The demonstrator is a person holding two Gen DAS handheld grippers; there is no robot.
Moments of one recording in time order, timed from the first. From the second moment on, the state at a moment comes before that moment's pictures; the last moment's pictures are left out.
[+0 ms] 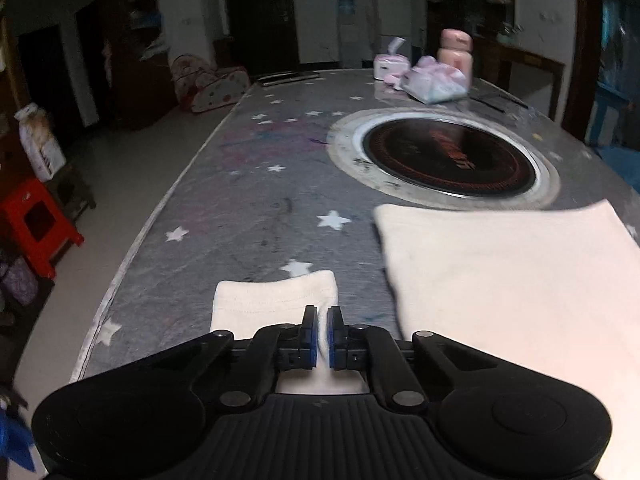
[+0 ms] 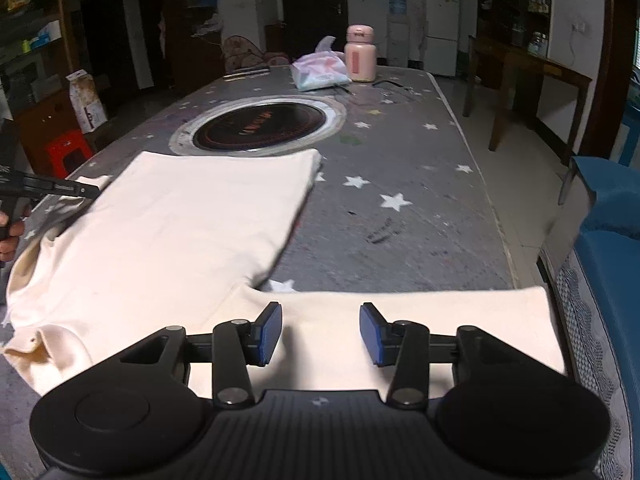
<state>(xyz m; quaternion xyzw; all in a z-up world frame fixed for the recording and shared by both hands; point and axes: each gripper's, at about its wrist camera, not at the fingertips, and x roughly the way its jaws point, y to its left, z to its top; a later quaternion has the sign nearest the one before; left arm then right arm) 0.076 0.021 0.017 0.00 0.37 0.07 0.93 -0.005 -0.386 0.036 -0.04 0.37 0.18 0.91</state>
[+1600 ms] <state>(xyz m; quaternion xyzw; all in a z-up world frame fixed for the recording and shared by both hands) -0.057 0.029 0.046 -0.12 0.32 -0.11 0.93 -0.066 -0.206 0.028 -0.15 0.39 0.47 0.78</state>
